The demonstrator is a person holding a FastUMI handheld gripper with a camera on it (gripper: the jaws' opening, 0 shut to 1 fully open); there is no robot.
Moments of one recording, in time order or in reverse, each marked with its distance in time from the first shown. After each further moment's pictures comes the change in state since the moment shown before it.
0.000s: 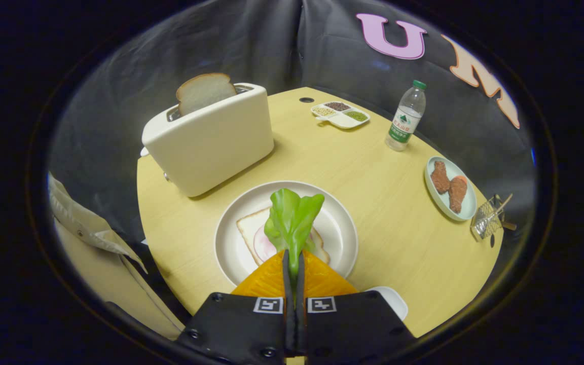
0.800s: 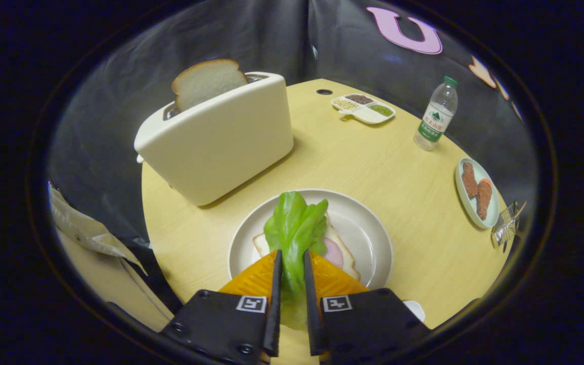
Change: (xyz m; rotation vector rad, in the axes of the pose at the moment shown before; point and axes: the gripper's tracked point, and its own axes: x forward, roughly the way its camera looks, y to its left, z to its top) arm 0.036 0.024 0.012 -0.002 0.047 0.054
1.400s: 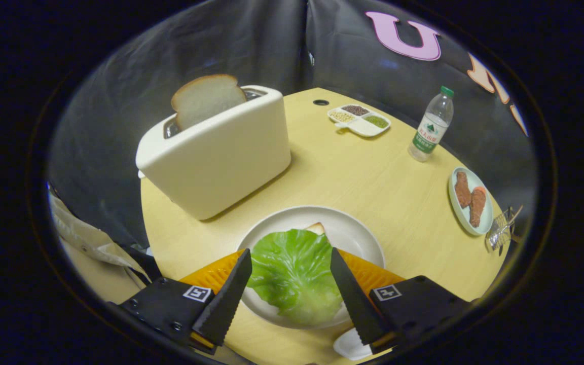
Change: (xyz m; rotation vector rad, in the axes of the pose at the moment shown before) arm -0.016 0.008 0.034 0.005 -0.067 -0.009
